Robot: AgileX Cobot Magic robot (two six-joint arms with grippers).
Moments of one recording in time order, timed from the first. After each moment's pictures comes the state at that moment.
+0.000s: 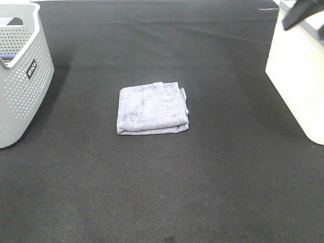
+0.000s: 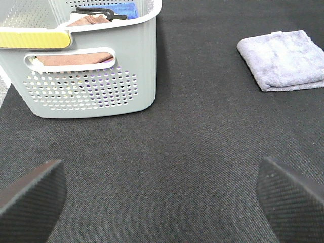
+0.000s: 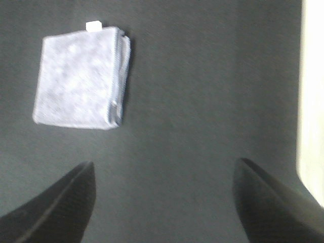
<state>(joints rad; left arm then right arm) 0.01 0.00 -0.50 -0.06 1.05 0.04 -0.01 1.58 -1.42 0.38 1.02 -0.24</state>
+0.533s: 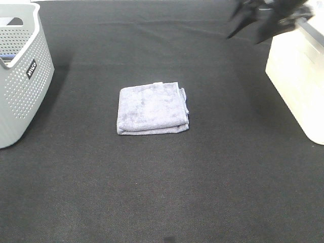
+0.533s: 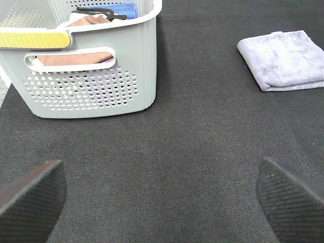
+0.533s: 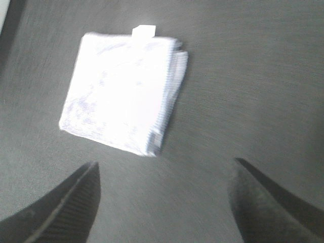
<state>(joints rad) 0.01 0.00 -0.50 -0.06 1.05 0.04 0.17 1.86 -1.63 0.41 0.98 -0.28</state>
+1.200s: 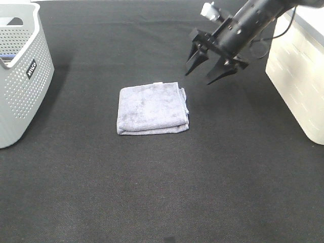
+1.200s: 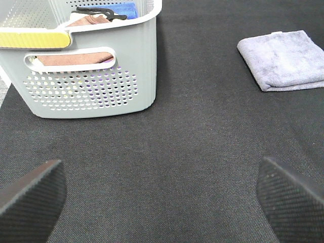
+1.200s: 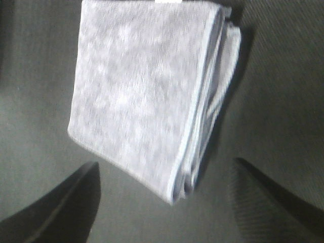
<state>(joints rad) 0.01 0.00 -0.50 -0.06 1.05 0.04 0.19 2.38 -2.04 0.61 1.18 -0.28</state>
